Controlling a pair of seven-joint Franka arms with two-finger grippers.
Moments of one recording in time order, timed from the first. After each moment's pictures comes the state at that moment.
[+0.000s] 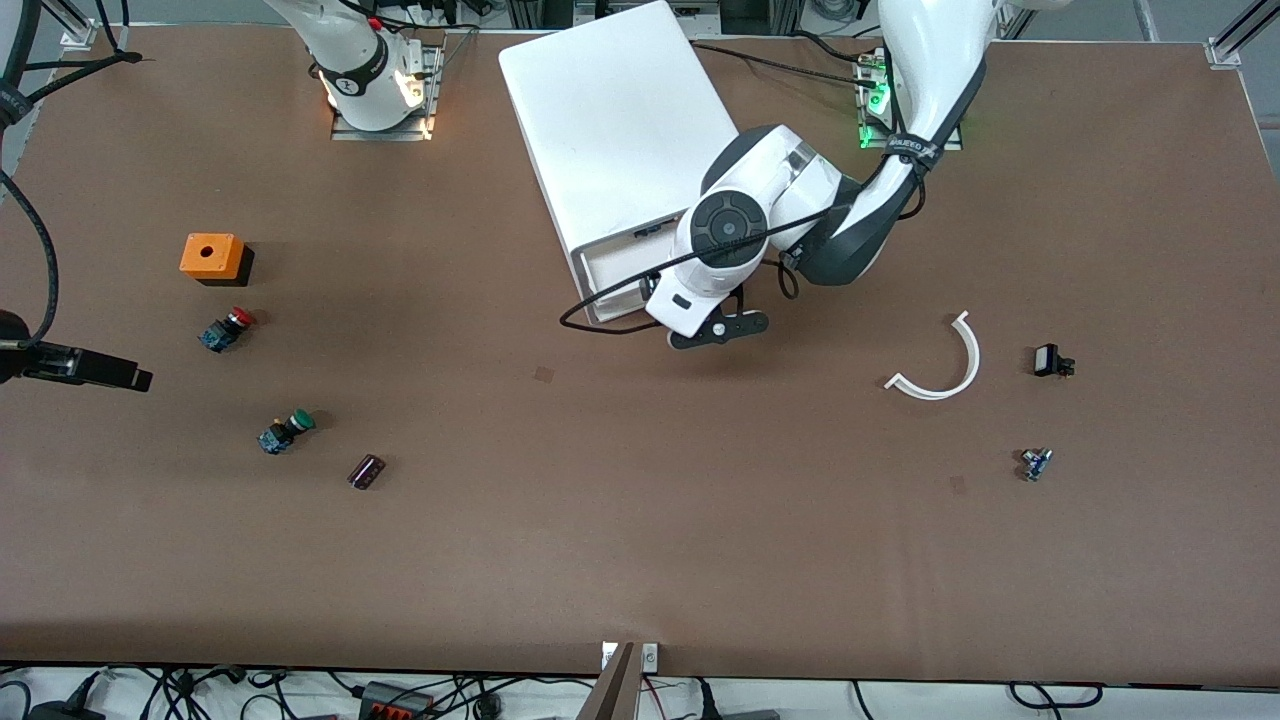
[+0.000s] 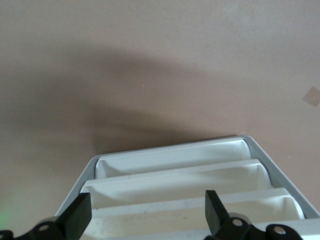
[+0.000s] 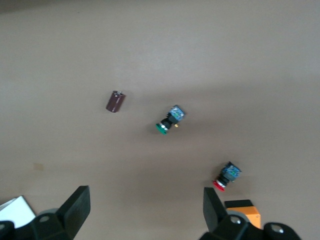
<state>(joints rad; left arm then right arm) -0.41 0.57 -0.34 -1.46 -0.07 1.80 -0.94 -0.08 0.53 0.00 -0.98 0.03 1.44 0.04</state>
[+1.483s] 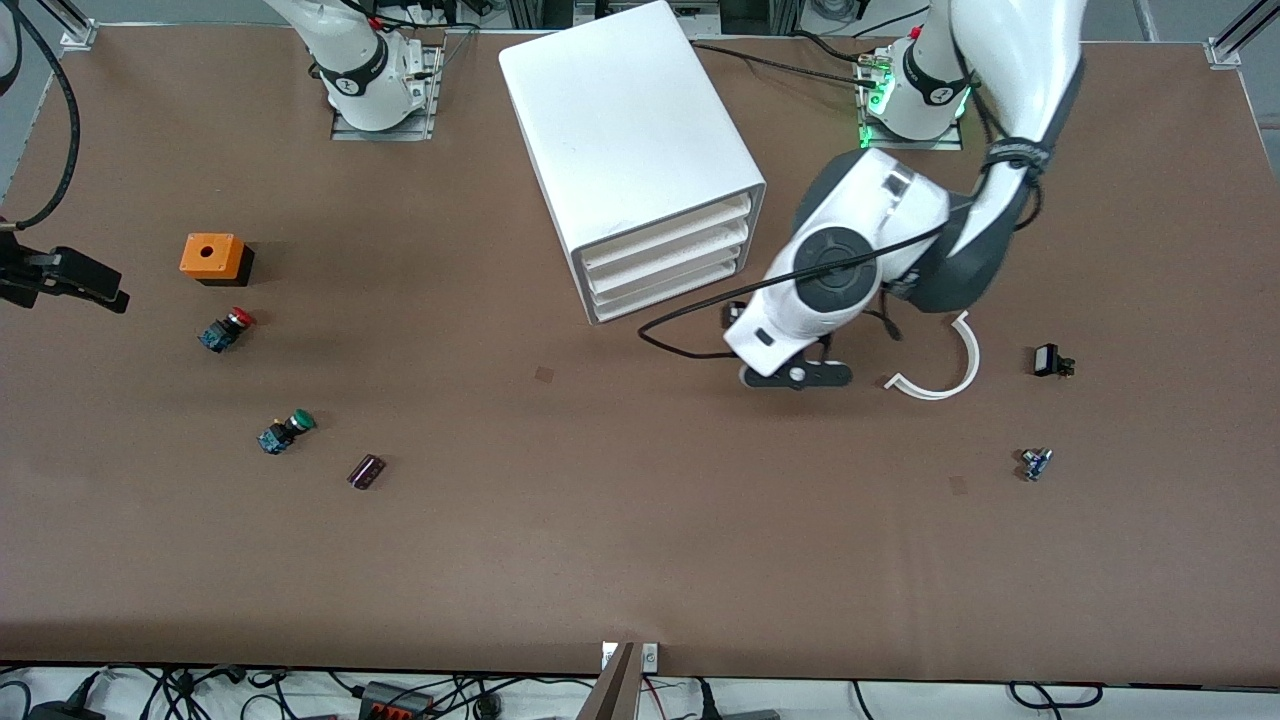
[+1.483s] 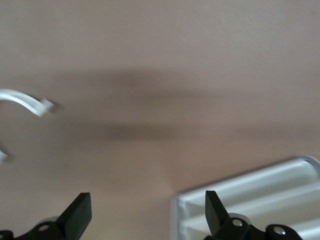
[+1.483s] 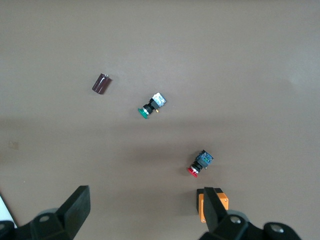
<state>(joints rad) -0.21 0.53 -0.35 -1.39 0.12 1.66 -0.54 -0.07 0.16 0.01 -1.44 -0.05 1.61 -0.03</state>
